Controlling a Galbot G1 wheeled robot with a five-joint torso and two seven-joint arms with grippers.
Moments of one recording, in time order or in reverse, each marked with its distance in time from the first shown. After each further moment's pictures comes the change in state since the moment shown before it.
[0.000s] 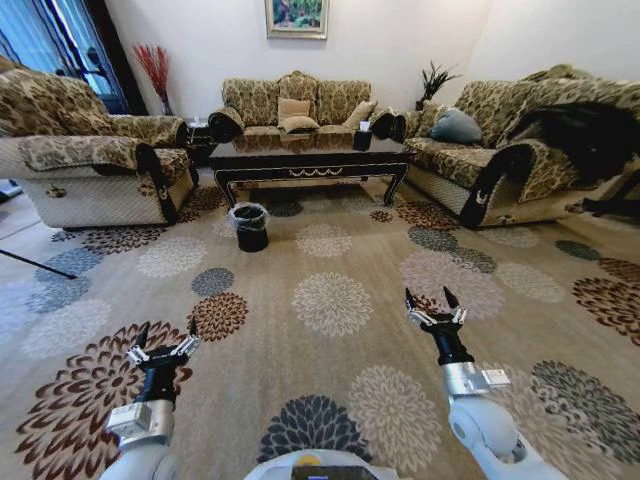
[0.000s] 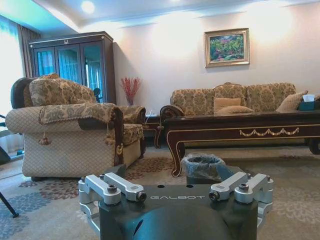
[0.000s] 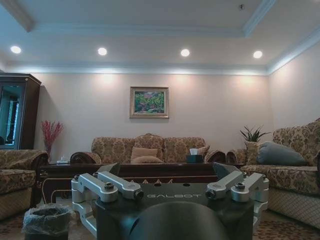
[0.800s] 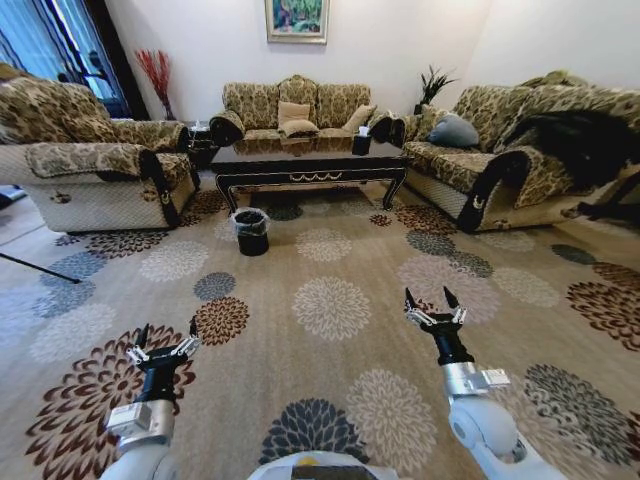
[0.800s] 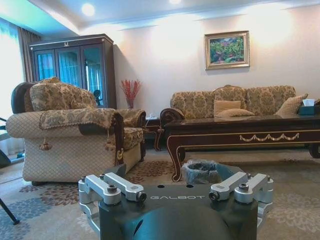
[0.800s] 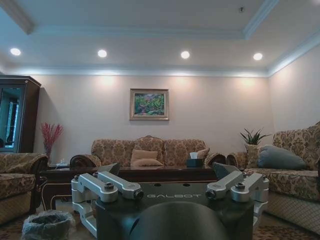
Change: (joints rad) left arm 0.000 0.000 0.000 0.000 0.000 0.000 0.000; right arm 0.000 0.000 0.000 0.000 0.000 0.000 0.000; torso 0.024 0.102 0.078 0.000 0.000
